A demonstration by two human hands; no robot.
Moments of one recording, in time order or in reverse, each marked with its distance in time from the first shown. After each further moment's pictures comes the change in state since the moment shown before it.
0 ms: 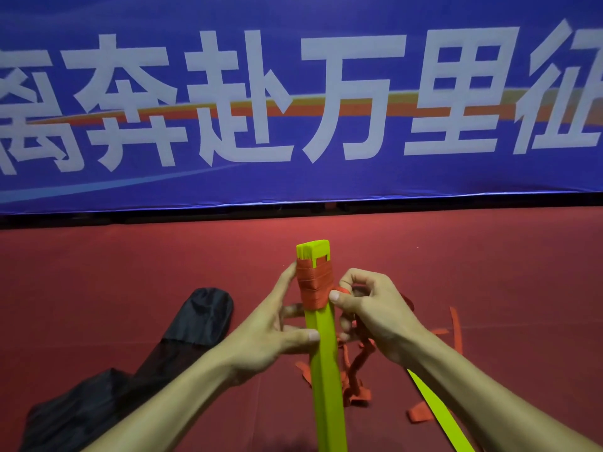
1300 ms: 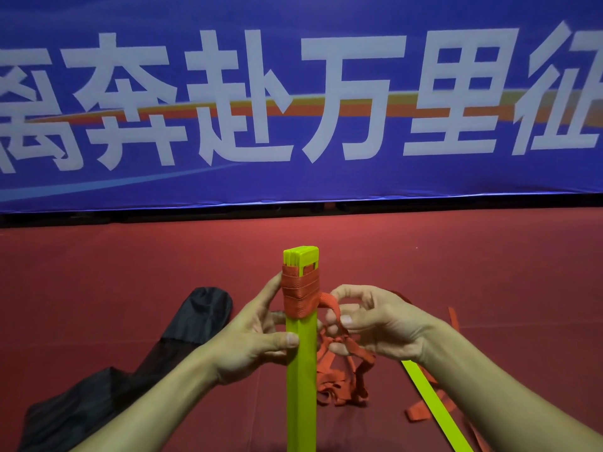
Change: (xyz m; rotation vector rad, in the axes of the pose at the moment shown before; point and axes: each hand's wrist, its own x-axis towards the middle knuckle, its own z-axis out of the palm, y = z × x) left_hand -0.006 -0.016 -0.019 -0.191 -0.119 -0.031; right_hand 0.007 0.010 -0.029 0.431 -0.563 0.315
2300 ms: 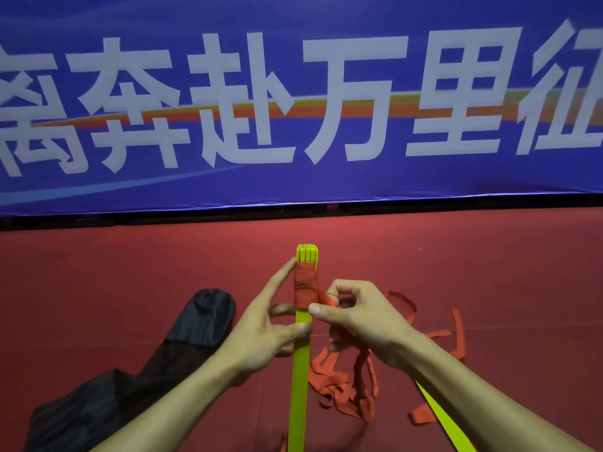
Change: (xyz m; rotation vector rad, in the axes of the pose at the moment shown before) left_hand 0.007 0.004 0.018 0.208 0.298 0.087; right_hand 0.015 0.011 0.030 -0.519 0.441 -0.252
